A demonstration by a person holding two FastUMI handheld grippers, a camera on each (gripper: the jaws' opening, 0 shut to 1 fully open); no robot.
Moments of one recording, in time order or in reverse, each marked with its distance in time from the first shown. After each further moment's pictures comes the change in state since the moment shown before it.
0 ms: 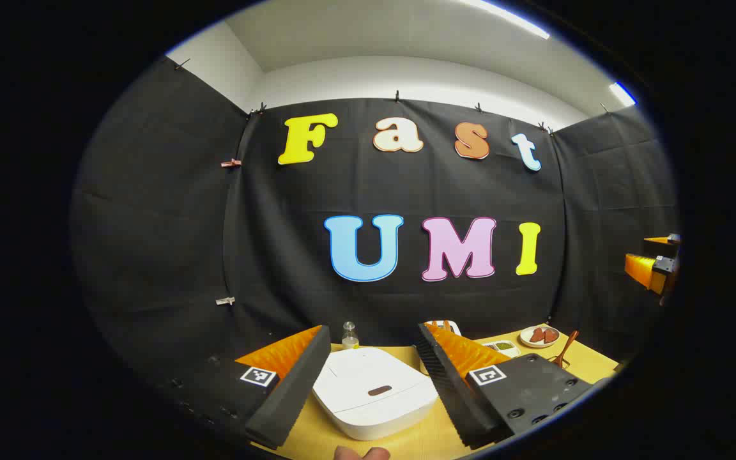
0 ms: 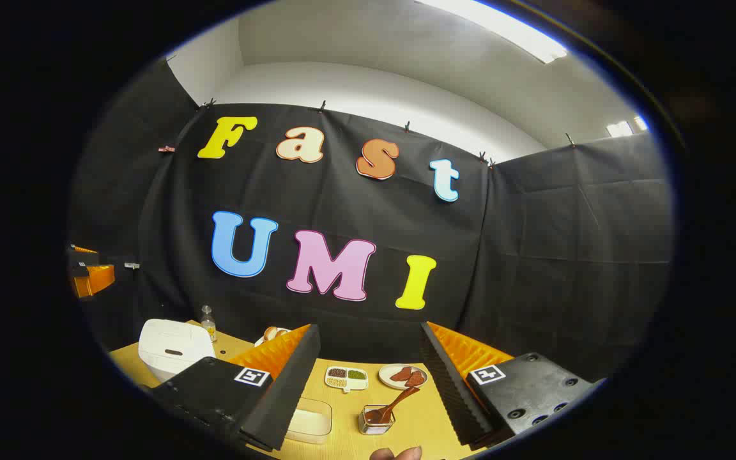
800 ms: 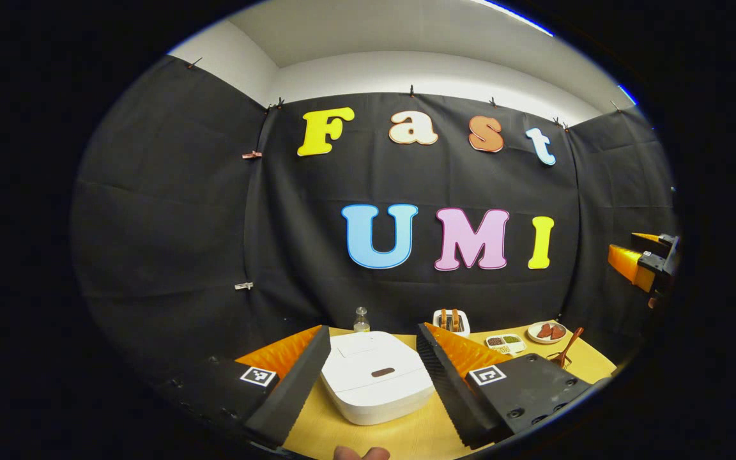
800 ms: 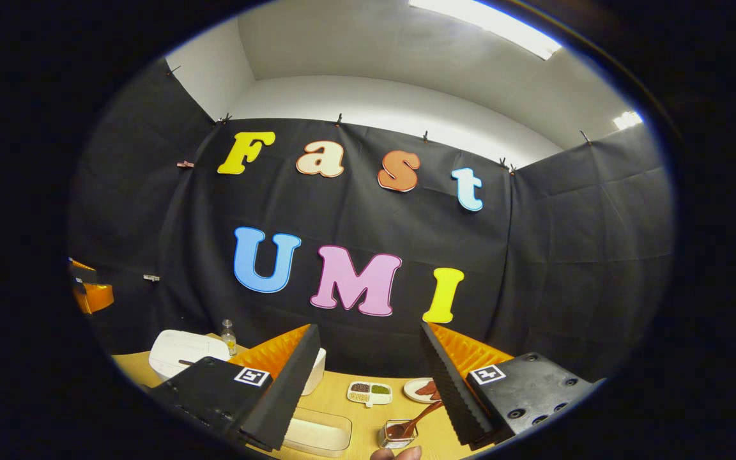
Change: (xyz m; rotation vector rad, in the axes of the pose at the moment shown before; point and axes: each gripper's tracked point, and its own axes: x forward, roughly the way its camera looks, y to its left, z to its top) left arm -0.038 -0.002 -0.020 -0.020 0.044 0.106; right arm 0.023 0.033 0.006 0.043 -0.089 0.128
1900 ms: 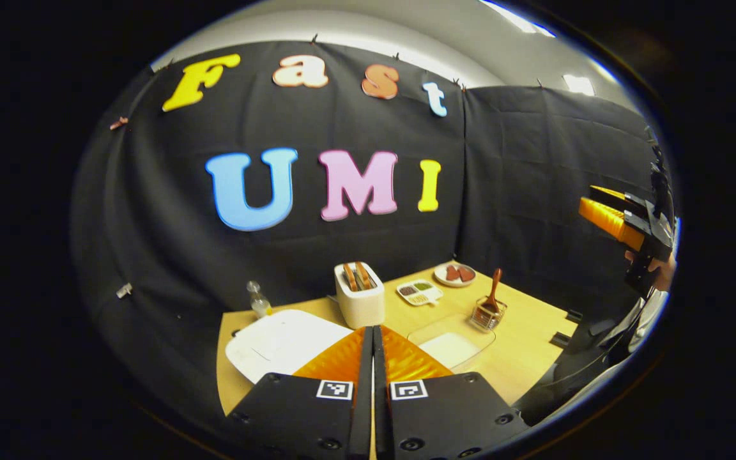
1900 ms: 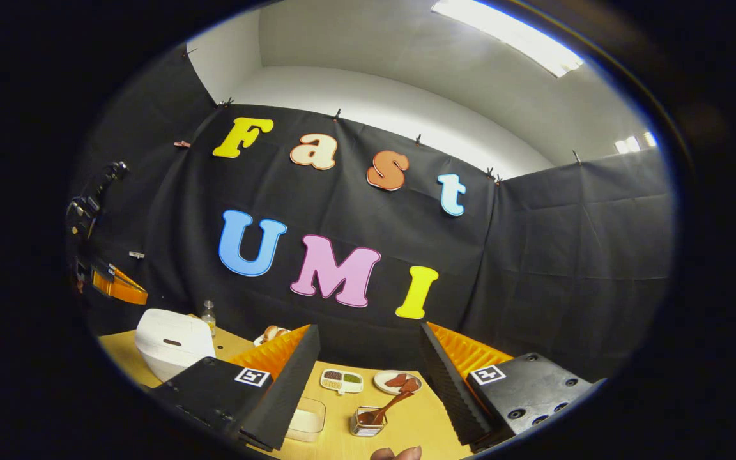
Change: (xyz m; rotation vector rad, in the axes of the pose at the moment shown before) left arm 0.110 -0.047 -0.083 0.159 0.364 -0.691; right arm -0.051 -0.031 -0.002 -0.113 0.052 -0.124
